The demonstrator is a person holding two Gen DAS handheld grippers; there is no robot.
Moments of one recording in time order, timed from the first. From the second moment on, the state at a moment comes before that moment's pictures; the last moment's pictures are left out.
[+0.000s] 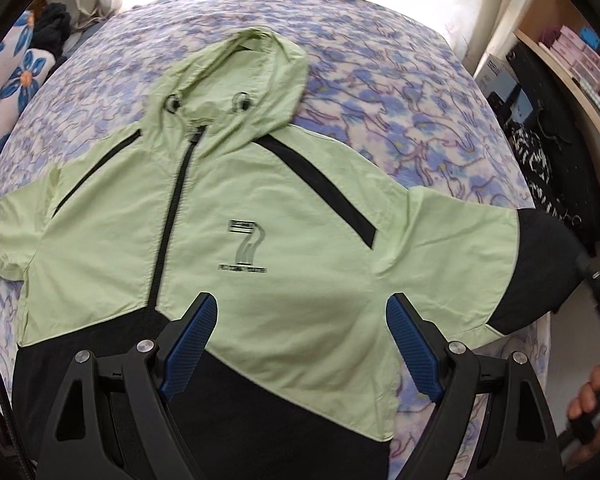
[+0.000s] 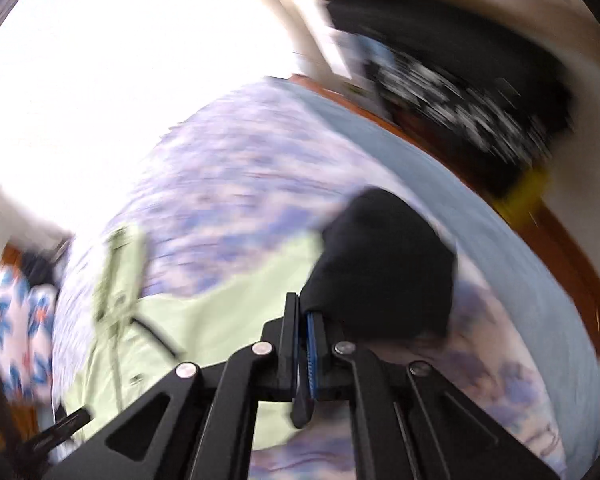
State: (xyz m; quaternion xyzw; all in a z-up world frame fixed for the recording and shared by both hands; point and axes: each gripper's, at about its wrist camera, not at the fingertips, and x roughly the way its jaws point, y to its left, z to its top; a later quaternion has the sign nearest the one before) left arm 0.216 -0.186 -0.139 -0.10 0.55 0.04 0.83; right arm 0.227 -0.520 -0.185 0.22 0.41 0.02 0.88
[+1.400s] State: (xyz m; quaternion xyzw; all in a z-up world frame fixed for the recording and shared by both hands) left arm 0.215 -0.227 -0.271 0.05 0.62 -0.15 0.77; right arm 0.114 -0.338 -0.284 0.15 0.58 0.10 0.79
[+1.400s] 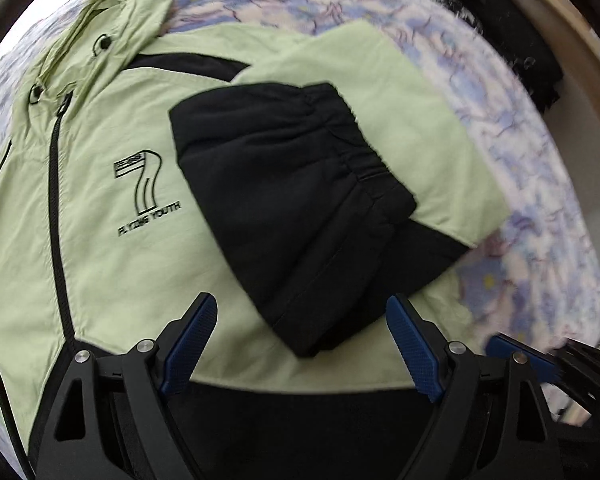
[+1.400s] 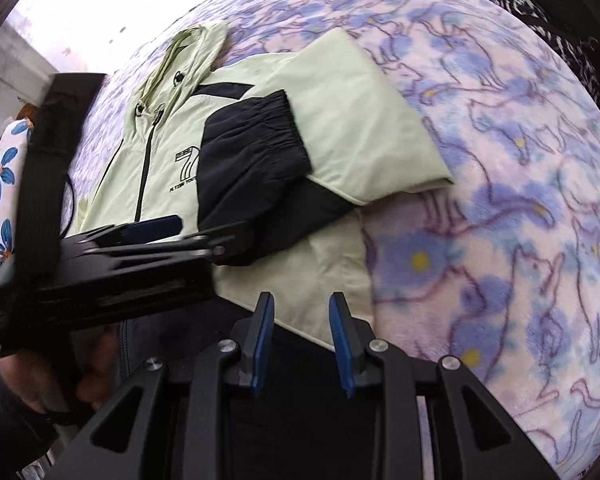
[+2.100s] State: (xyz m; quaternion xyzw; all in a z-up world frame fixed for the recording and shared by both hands) left arm 0.199 0.006 -0.243 -0.22 0.56 0.11 0.79; right arm 0.113 -0.325 -0.286 0.15 0.59 0.13 0.78
